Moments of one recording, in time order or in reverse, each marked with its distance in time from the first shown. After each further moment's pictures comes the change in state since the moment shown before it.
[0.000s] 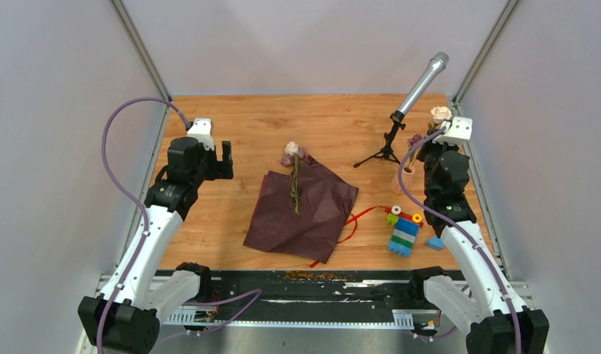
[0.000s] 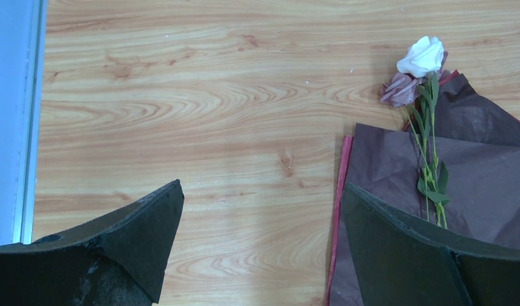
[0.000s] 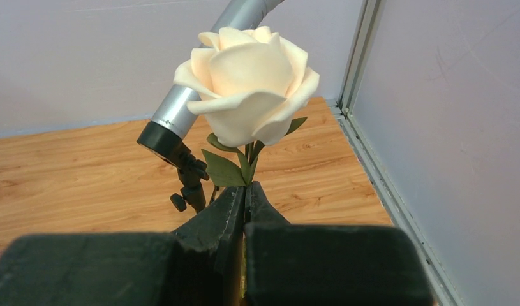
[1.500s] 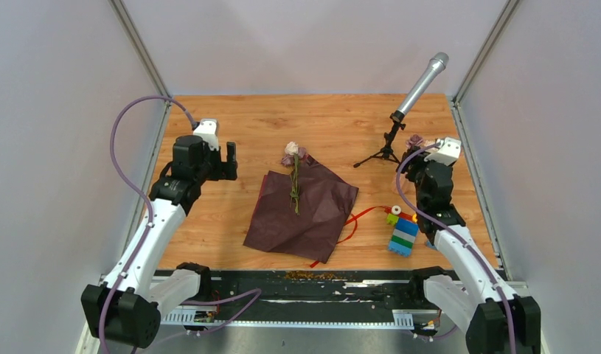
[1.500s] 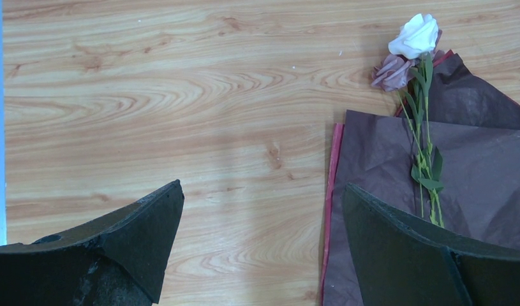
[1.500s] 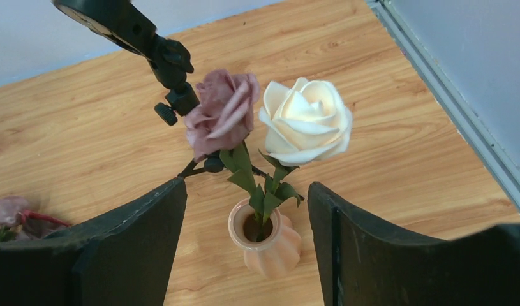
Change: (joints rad) left arm 0.000 0.052 -0.002 0.001 0.053 -0.001; right arm -0.002 0.050 -0.202 0.001 -0.006 0.236
